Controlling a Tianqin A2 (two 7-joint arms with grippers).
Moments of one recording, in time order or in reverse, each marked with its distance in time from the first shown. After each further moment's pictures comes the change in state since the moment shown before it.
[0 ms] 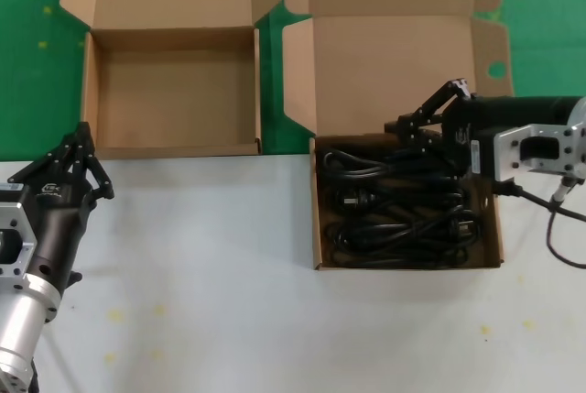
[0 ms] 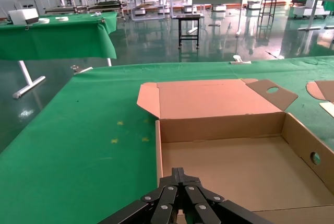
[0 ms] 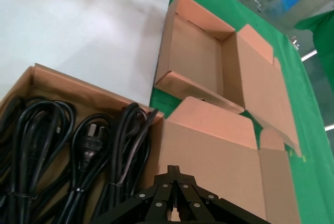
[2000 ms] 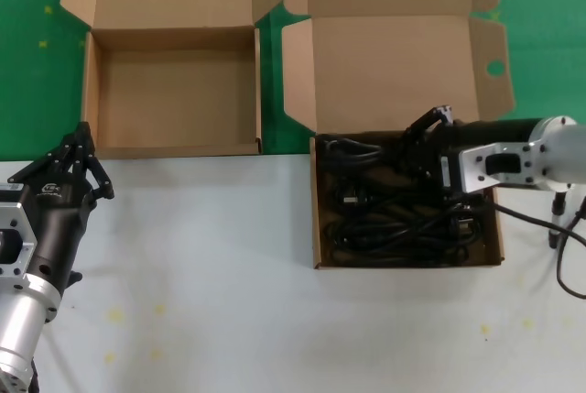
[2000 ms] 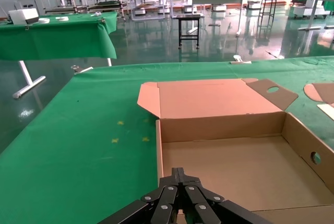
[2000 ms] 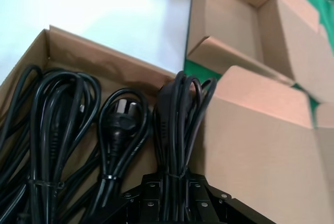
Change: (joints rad) left arm 0.000 0.000 0.000 0.000 0.000 0.000 0.000; right arm 0.048 -0.105 -0.071 -0.189 -0.106 0.029 -0.003
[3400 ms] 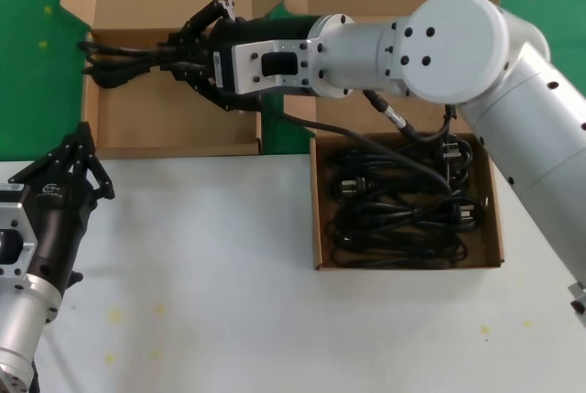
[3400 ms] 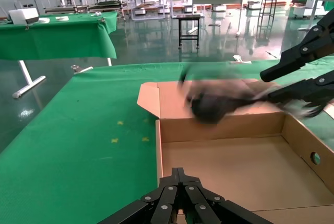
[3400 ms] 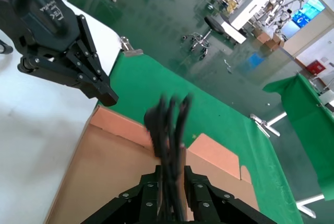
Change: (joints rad) left arm 0.000 0.000 0.000 0.000 0.000 0.000 0.000; right arm 0.274 -0.483 -0.099 -0.216 -0.034 0.101 0.052
